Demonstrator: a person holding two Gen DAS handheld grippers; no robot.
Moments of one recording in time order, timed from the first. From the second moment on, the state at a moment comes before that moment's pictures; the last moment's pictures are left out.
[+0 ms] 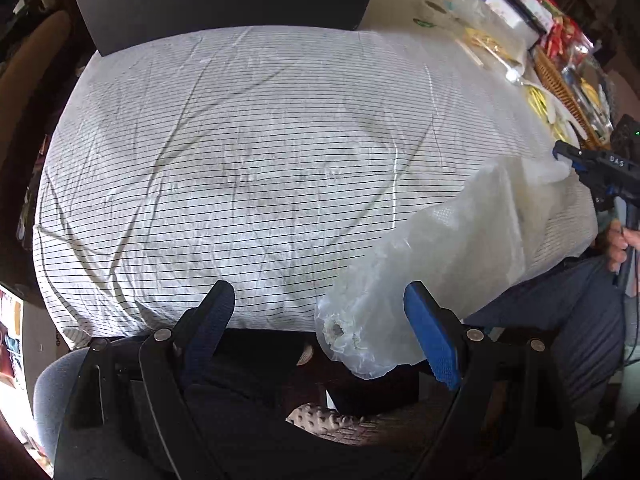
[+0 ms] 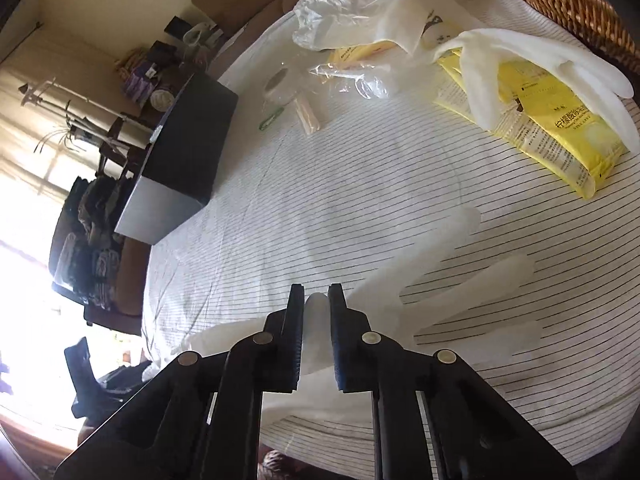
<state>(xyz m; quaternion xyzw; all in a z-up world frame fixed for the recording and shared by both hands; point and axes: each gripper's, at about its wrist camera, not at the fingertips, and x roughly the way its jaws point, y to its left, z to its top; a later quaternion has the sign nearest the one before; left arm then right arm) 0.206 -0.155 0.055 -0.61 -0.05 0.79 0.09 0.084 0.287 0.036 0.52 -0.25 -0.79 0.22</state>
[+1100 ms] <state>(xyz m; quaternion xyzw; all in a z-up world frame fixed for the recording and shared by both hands) 0.089 -0.107 0.083 -0.54 0.05 0.83 0.11 0.073 0.221 0.036 0.54 -0.19 -0.76 0.30</state>
